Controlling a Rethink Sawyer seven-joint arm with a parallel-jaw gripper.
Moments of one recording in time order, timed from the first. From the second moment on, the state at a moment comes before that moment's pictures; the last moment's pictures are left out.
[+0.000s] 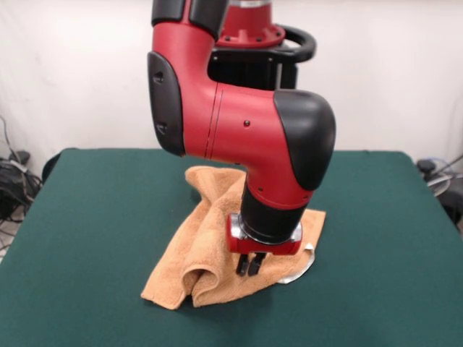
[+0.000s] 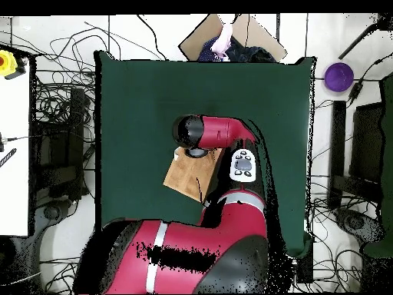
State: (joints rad) arm -0.14 -0.27 -0.08 1.27 -0.13 0.71 1.57
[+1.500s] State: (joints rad) arm -0.14 -0.27 -0.08 1.27 -0.13 0.71 1.57
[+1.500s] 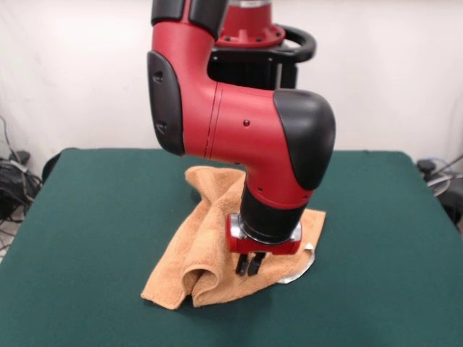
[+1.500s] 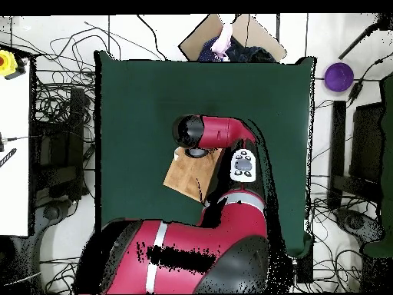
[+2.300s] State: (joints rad) arm -0.14 -0.29 -0.08 1.27 -0.13 0.71 1.57
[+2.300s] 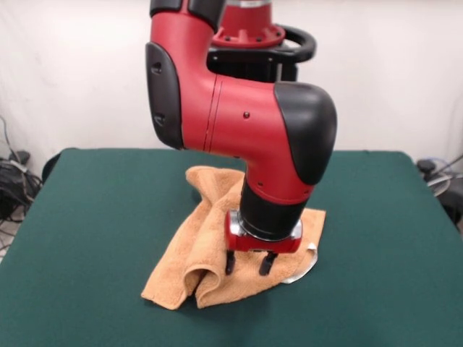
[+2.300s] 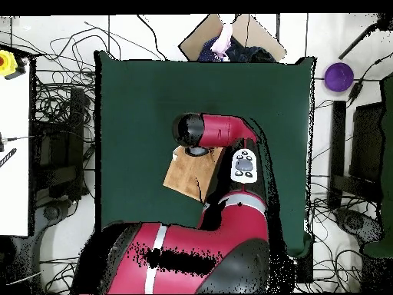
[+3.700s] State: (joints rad) arm -0.08 -0.24 -0.16 1.12 -0.09 0.73 1.63
